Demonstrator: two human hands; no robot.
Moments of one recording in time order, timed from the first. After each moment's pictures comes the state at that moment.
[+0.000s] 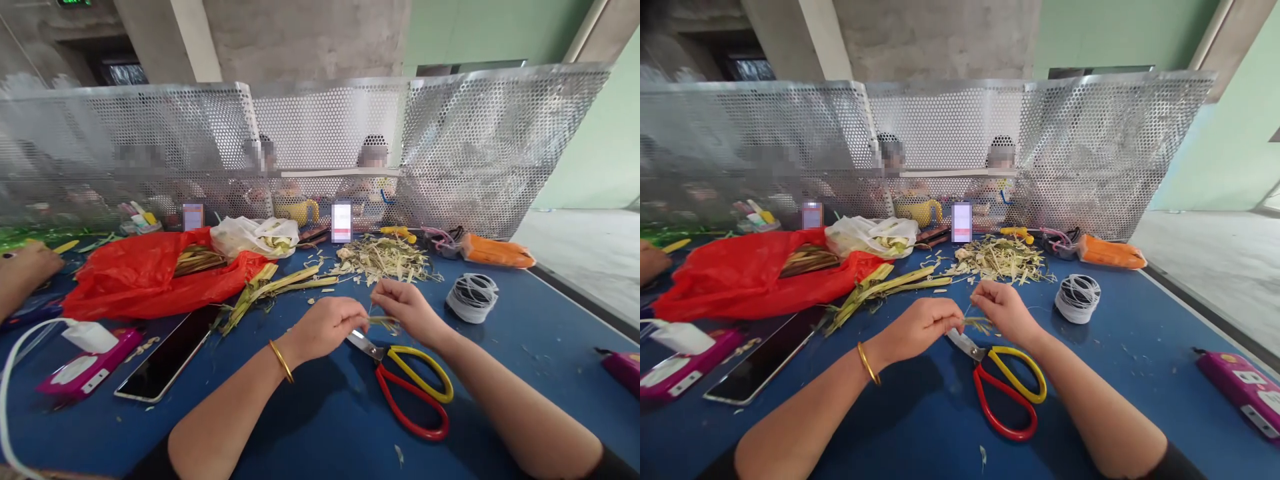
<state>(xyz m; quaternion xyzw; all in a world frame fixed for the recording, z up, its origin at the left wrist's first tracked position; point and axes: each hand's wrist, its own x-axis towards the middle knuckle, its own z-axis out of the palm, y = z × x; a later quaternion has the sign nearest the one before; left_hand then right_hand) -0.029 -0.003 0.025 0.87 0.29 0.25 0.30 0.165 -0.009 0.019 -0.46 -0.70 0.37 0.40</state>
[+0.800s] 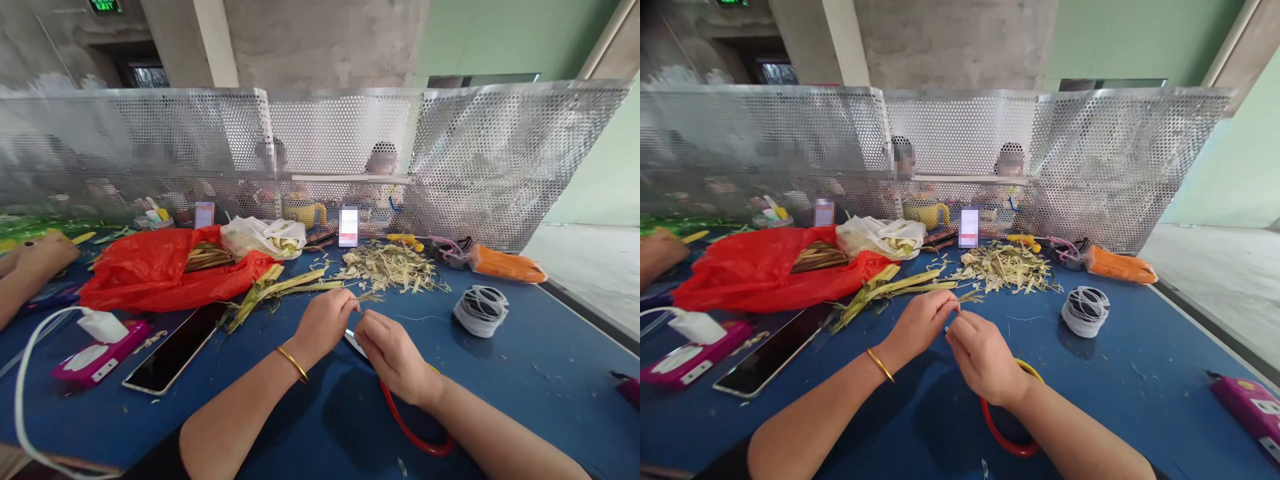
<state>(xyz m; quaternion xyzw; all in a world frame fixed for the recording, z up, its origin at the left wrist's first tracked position) -0.027 0.004 0.012 0.82 0.43 0.33 0.17 0.131 -0.042 0.003 -0.32 -0.85 0.15 0.39</state>
